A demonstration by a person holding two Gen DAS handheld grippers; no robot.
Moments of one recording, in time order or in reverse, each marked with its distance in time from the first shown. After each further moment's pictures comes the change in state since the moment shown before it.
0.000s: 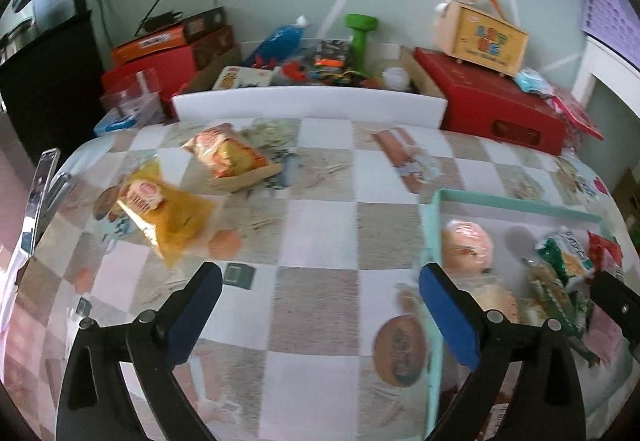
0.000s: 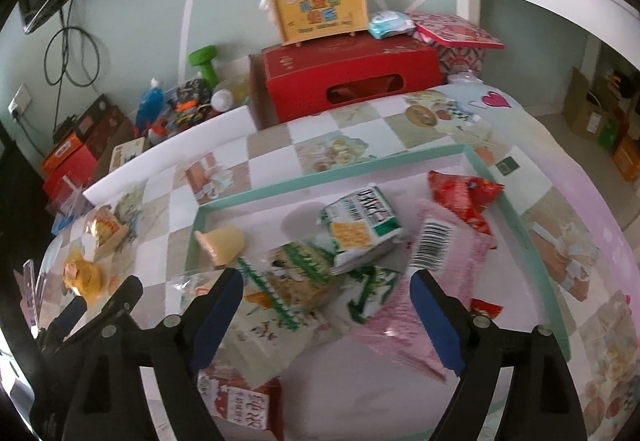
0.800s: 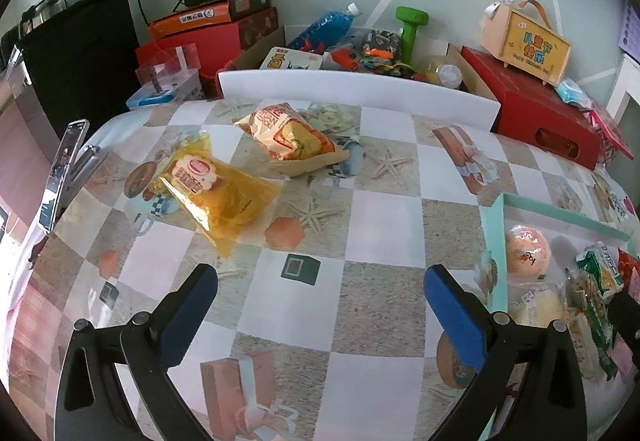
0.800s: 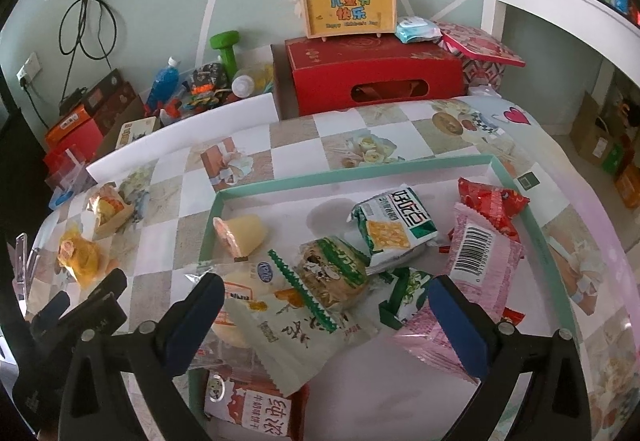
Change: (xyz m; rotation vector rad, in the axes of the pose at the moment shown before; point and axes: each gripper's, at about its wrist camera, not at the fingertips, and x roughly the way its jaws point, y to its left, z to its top) left arm 0.008 0.036 0.000 -0.071 0.030 0.086; right arm 0.009 0.028 -0.004 -0.082 -0.003 -0.014
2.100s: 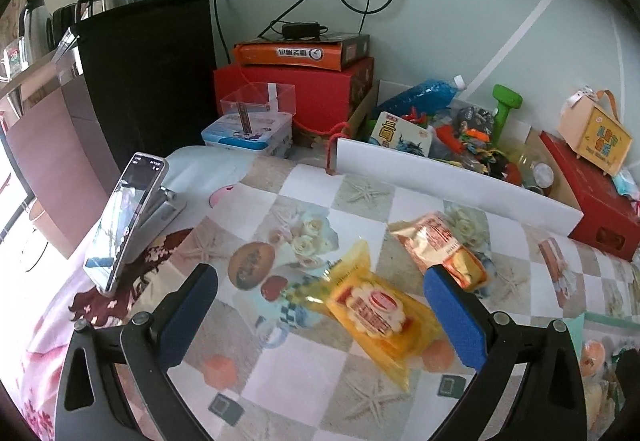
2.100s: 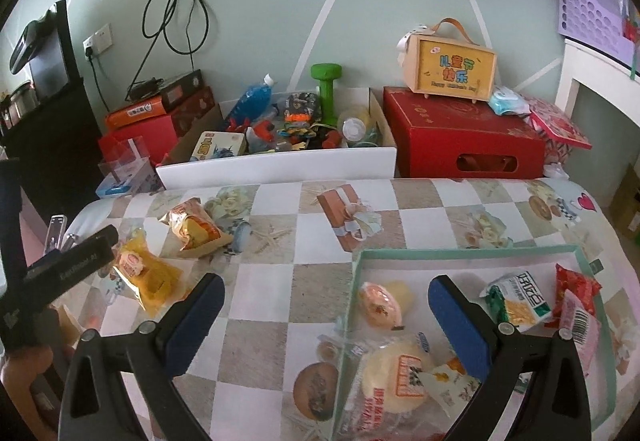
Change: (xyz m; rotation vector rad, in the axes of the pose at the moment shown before) left arm 0.012 0.124 0.064 -0.151 -0.135 0.112; right arm -0.002 0.119 0.016 -0.185 -0.155 0.121
